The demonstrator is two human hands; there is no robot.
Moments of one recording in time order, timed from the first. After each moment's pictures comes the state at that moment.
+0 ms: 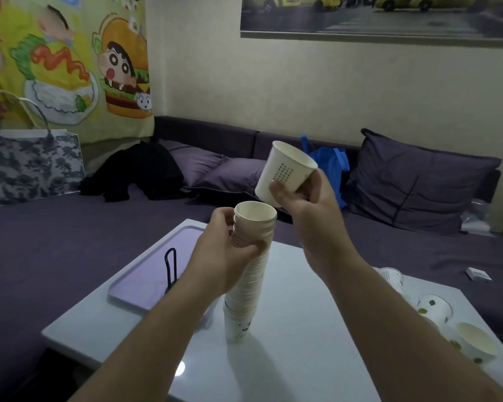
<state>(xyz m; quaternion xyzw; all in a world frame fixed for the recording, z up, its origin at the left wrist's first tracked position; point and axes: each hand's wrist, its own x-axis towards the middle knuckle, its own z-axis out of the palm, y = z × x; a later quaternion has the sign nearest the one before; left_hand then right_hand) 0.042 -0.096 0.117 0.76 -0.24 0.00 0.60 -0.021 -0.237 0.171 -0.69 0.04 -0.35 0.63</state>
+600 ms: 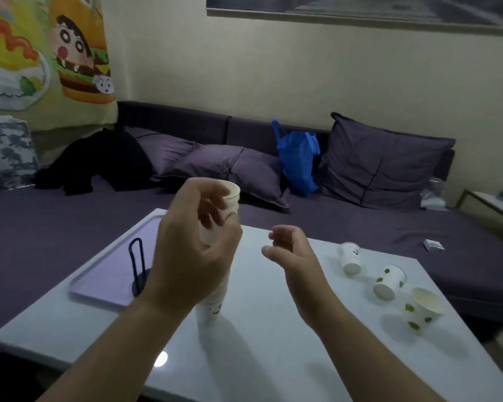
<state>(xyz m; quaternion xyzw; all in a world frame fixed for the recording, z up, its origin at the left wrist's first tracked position) -0.004 -0.099 0.120 0.65 -0.40 0.26 0.59 -0.077 -0.271 0.070 -0.74 0.18 -0.25 0.60</state>
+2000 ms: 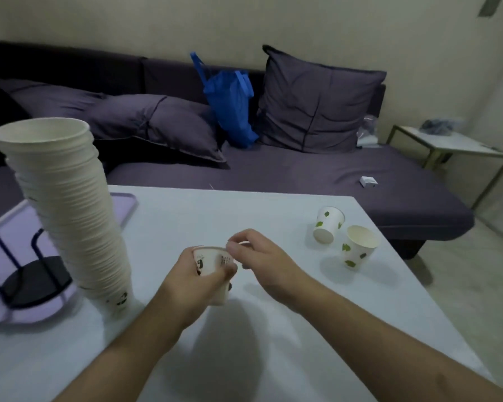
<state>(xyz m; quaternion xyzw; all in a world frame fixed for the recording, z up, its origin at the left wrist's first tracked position) -0.020 -0.227 -0.020 0.72 -0.24 -0.32 0.57 -0.122 -0.361 -0.002 -0.80 0.27 -0.09 0.53</state>
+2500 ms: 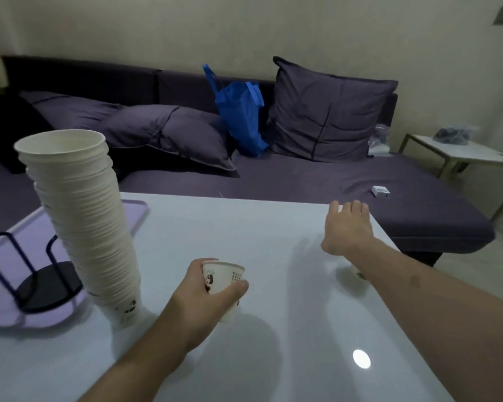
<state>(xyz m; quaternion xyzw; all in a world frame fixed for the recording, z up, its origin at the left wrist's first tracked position) -0.031 -0.220 -0.022 0.72 -0.22 -0.30 0.58 -0.125 -0.533 -0.003 -0.86 0.48 0.04 -0.17</state>
